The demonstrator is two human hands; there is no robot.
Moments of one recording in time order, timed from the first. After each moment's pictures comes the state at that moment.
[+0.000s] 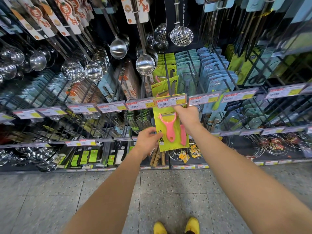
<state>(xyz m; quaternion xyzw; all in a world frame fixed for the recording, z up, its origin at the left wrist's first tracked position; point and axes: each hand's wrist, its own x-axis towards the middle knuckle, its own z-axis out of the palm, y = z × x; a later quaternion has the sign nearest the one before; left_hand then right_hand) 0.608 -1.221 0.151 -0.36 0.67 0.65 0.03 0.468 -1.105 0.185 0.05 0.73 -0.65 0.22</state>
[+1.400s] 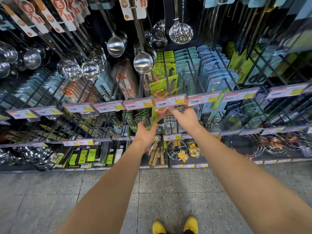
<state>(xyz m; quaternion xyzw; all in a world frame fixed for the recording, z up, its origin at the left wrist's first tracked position) 0.584 -1.223 0.160 -0.45 0.71 0.55 0.02 0.457 -1.099 0.156 -0.09 0.78 -0.58 0.21</state>
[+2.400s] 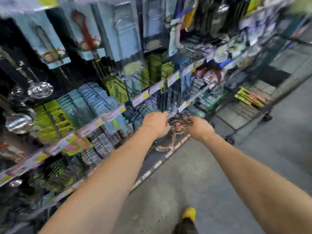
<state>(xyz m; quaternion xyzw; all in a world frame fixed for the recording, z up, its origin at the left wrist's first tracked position) 0.475 -0.897 0.280 0.24 0.97 0.05 0.08 0.518 -0.705 0.255 0.16 0.96 -0.20 0.12</state>
